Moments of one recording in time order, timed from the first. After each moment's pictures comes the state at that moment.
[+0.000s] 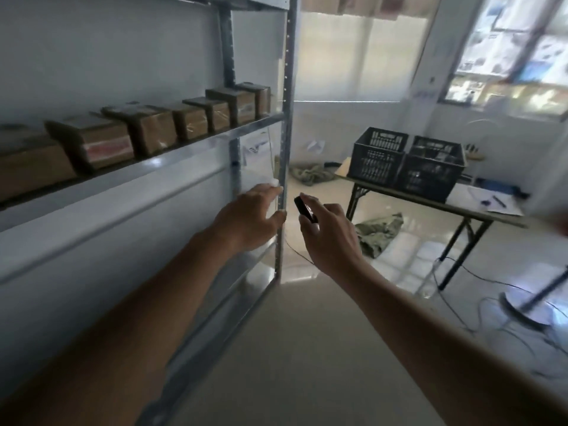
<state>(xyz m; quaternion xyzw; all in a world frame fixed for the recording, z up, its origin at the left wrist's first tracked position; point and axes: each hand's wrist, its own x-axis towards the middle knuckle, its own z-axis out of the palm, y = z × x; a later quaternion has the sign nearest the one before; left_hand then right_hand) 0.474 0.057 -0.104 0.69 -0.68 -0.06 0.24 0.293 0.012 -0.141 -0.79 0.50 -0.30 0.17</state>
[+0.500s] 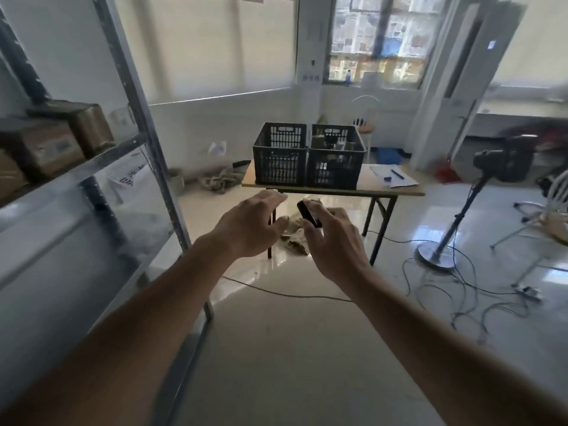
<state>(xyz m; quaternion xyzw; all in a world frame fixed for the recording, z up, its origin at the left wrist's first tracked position) 0.333 -0.279 -0.112 0.53 -0.82 -0.09 0.19 0.147 -0.233 -0.141 -0.67 0.65 -0.33 0.11</state>
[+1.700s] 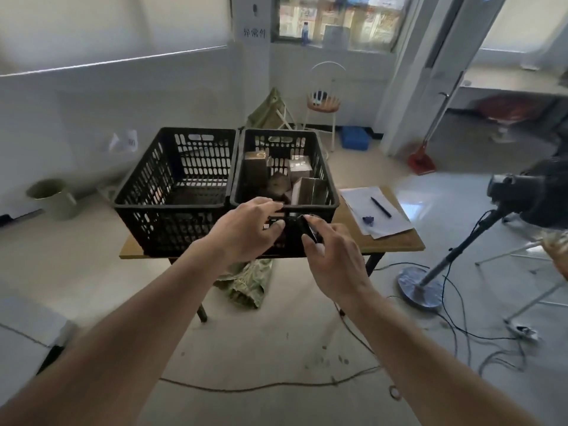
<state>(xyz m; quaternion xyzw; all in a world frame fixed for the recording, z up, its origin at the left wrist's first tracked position) 0.035 -1.005 -0.191 0.48 -0.85 -0.18 0.13 -0.146 -0.914 -0.222 -0.61 0.73 -0.28 0.14</state>
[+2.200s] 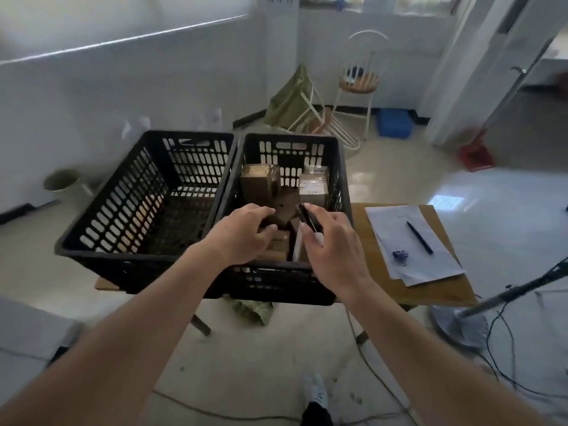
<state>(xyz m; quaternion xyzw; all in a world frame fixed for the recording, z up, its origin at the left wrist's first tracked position) -0.045 -1.233 -0.244 0.56 -0.80 -0.21 0.06 -0.238 -1.165 -0.264 -0.63 0.70 -0.30 0.18</state>
